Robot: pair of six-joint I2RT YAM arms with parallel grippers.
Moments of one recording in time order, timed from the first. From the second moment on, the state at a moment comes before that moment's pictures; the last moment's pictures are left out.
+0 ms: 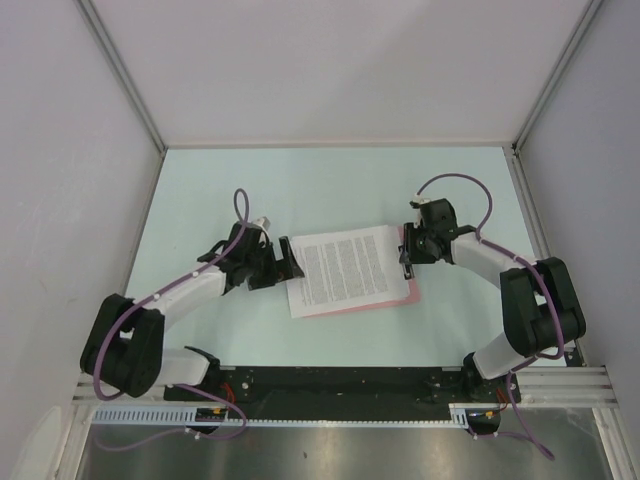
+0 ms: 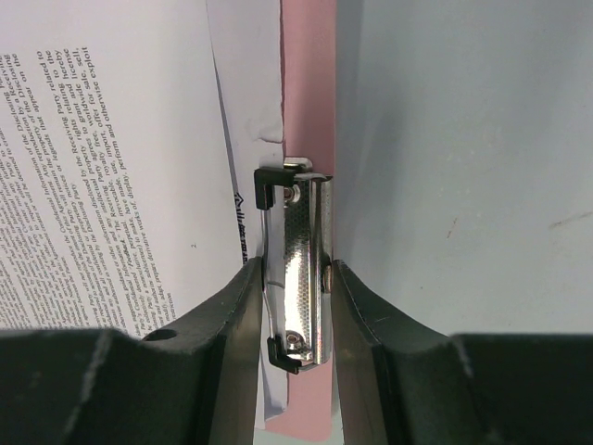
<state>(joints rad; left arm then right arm) -0.40 1.30 0.66 -0.27 0.21 -0.62 0.30 1.55 0.87 -0.29 -0.11 0.25</state>
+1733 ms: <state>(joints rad) -0.48 1.45 0.64 -0.07 0.19 -0.70 0.40 1.60 0.87 -0.30 -0.02 0.37</state>
